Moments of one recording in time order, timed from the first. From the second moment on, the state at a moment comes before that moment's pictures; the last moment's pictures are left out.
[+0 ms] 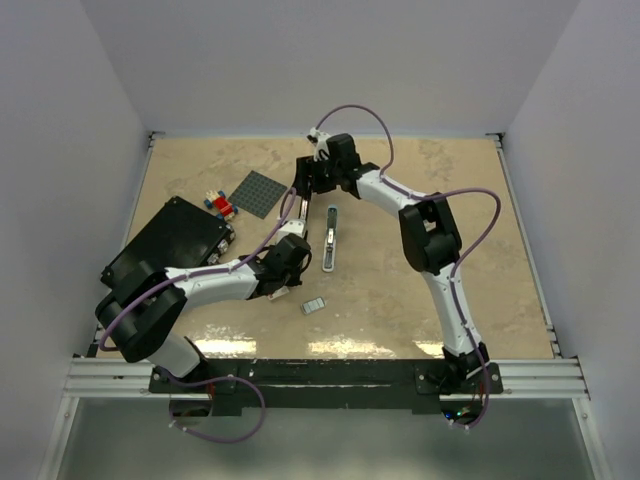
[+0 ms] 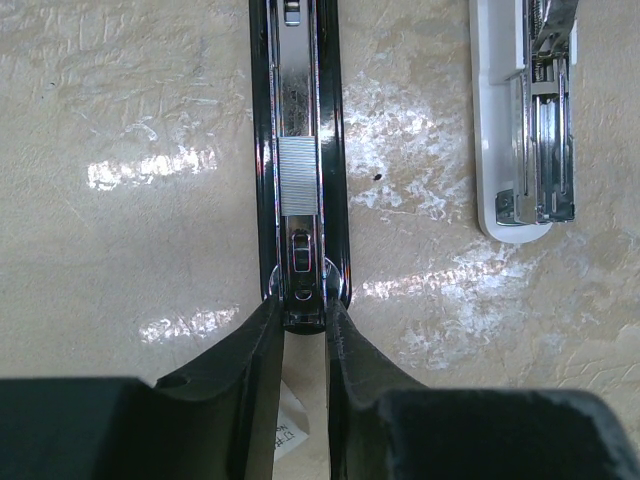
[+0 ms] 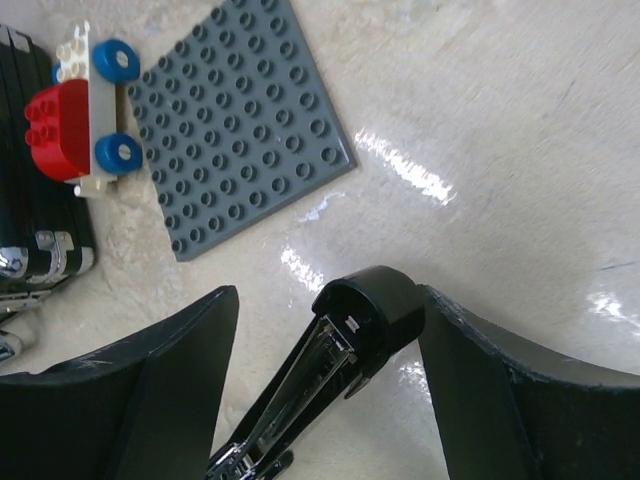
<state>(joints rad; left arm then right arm) -0.81 1.53 0.74 -0.12 -0.37 -0.53 0.51 2.38 1.94 -0.17 -0.37 0.29</state>
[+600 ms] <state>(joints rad) -0.80 1.55 0.77 -0.14 -0.37 -0.54 0.54 2.22 1.82 -0.18 -0.46 0.17</state>
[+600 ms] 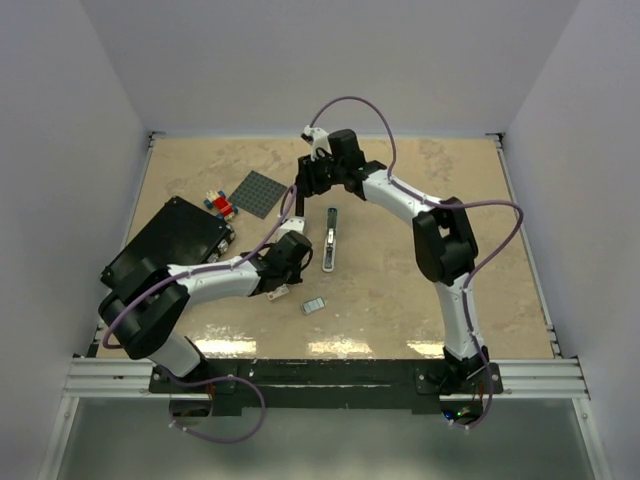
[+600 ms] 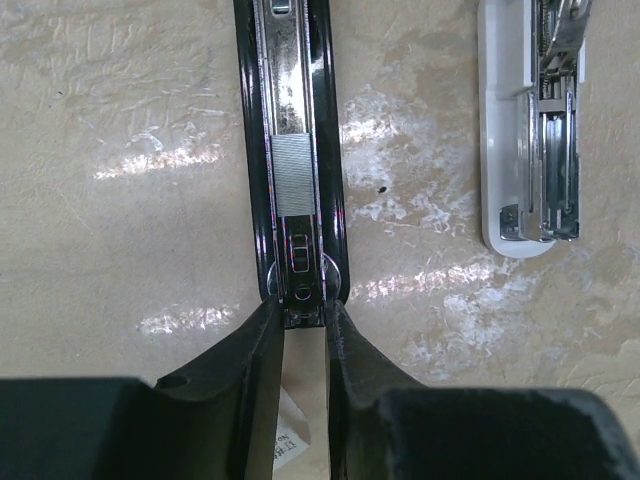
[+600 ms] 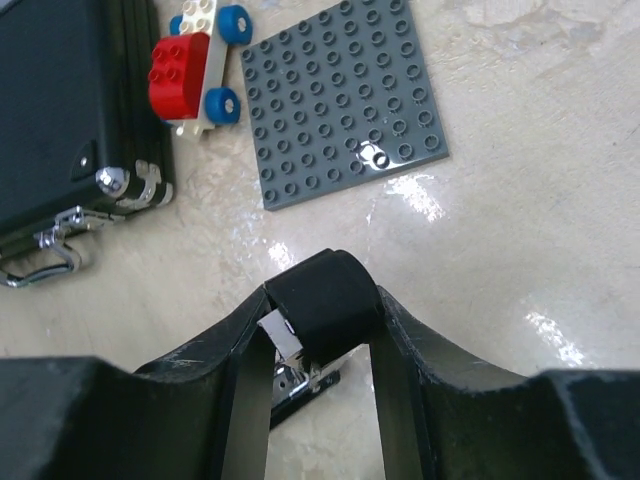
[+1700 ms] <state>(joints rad) -0.79 1.42 0.51 0.17 -0.51 -0.59 0.76 1.83 1.27 0.05 -0.11 -0.16</state>
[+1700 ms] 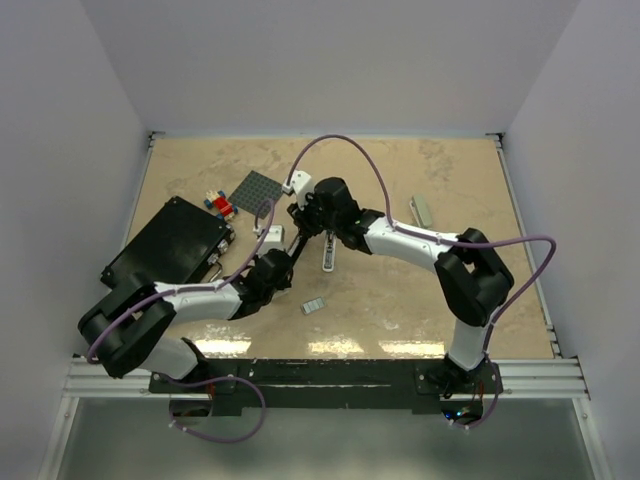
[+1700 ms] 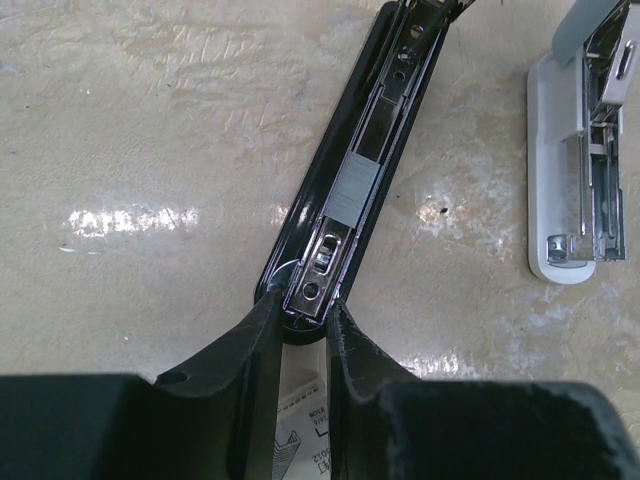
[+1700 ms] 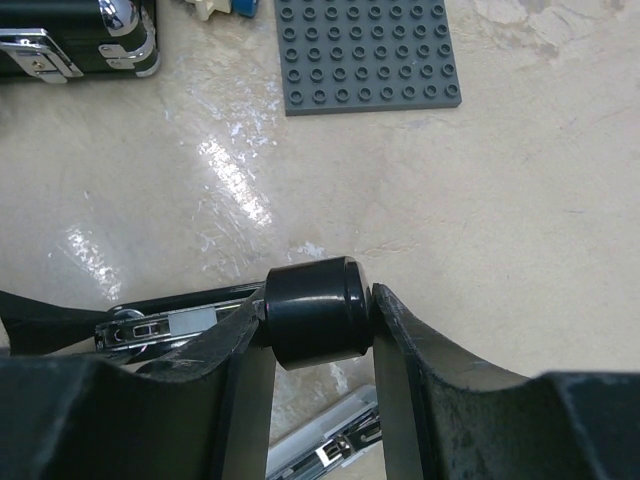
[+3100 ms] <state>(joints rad) -0.77 1.49 0.42 0.43 -0.74 -0.81 0.96 1.86 1.21 0.16 0.06 -0.01</state>
